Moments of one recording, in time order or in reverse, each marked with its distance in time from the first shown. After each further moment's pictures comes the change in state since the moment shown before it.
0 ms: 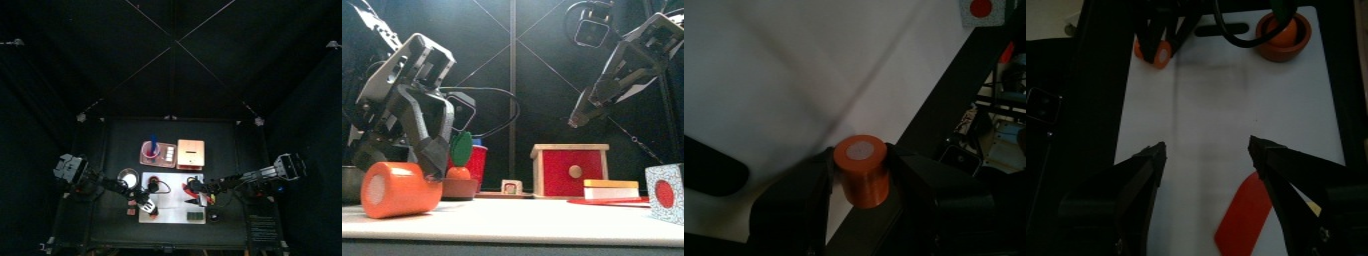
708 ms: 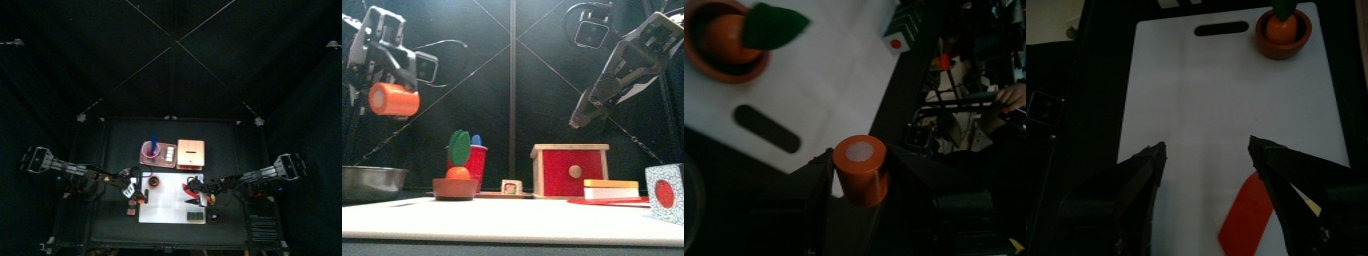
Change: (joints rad) left arm 0.325 -0.676 0.407 0.264 0.035 -0.002; right arm 0.002 0.002 0.002 0.029 0.000 0.006
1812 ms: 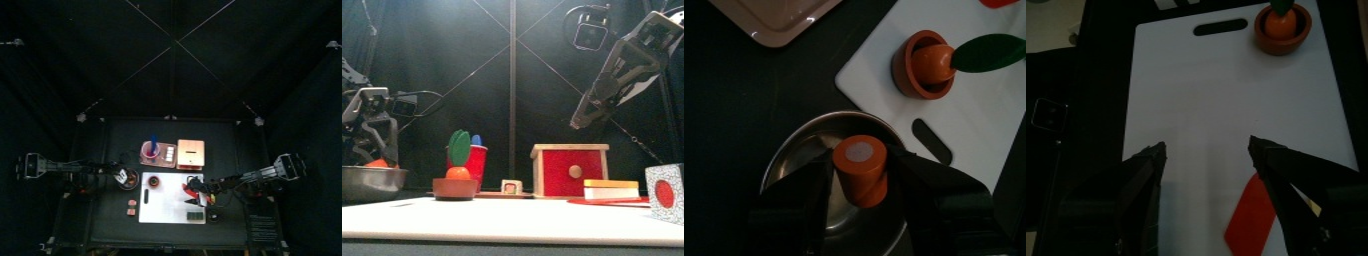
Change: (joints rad) left arm 0.201 0.112 0.092 0.308 -0.038 0.000; right arm -0.002 0.011 0.000 0.040 0.000 -0.006
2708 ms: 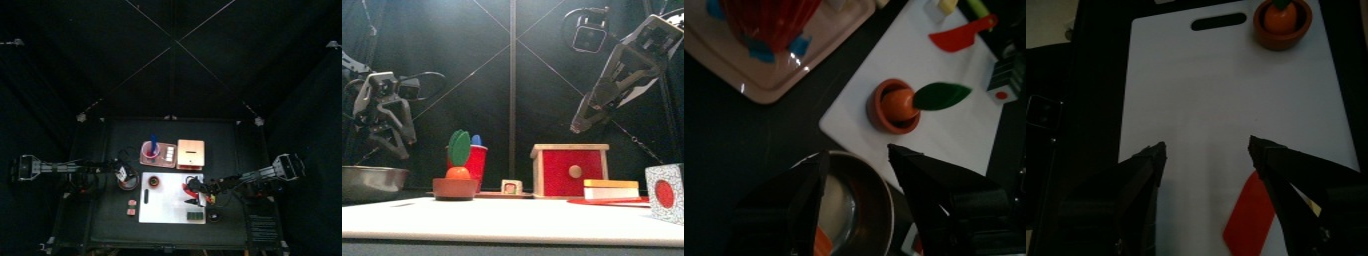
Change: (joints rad) left arm -0.055 -0.163 -0.021 0.091 -0.124 0.008; right arm 0.000 0.006 -0.008 0.002 0.026 0.005
